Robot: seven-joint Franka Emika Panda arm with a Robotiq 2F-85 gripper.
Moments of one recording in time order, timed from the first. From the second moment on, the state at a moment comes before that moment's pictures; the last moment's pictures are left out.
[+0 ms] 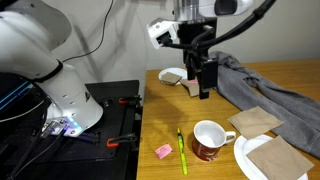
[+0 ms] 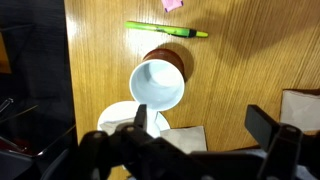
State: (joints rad) arm -0.09 -0.28 -0.12 -2.64 -0.20 2.47 -0.17
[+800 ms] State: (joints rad) arm -0.14 -0.21 -0.08 -2.74 -0.35 2.69 0.04
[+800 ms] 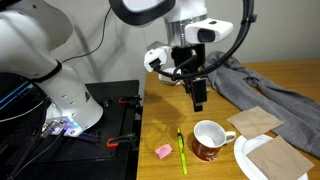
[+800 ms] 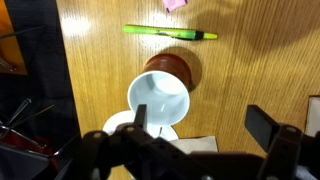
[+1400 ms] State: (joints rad) arm -0.14 -0.06 -0.08 -2.71 -0.46 2.74 0.08
